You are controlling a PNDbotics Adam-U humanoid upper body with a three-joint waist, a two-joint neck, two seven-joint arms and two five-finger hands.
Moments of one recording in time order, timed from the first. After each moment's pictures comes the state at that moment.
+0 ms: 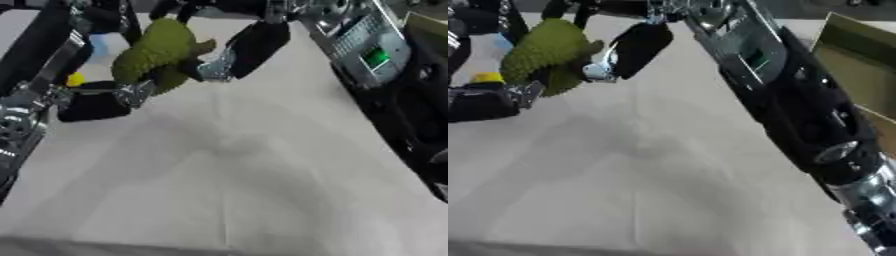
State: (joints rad) left arm -0.56 0.61 -0.31 -1.98 -0.48 -0.14 0.03; right arm -1.12 -0.29 0.45 -1.56 0.27 0.02 0.76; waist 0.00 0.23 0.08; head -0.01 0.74
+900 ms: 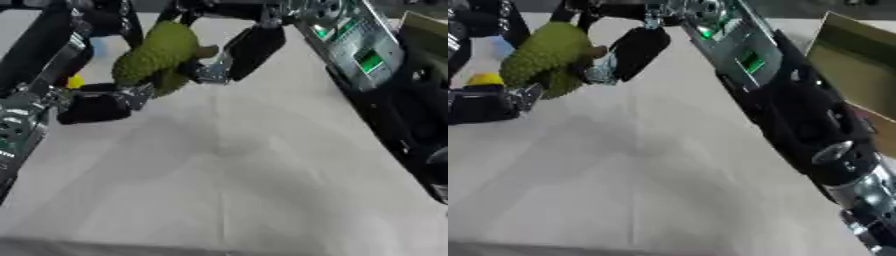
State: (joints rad) left arm -0.57 0.61 -0.32 -1.98 -0.48 -0.15 0.03; right arm -1.11 -0.29 0.46 -1.56 0.23 0.07 0.72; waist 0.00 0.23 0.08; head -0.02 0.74
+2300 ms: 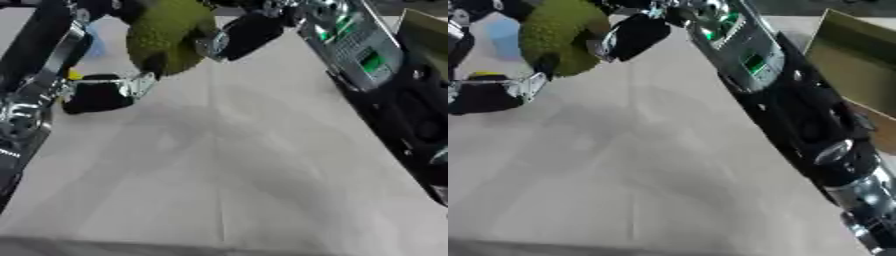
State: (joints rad) left arm -0.54 0.59 -0.31 -1.98 -0.54 0.11 0.05; right arm -1.08 -0.29 0.45 -1.54 0.12 0.21 0.52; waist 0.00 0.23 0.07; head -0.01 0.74
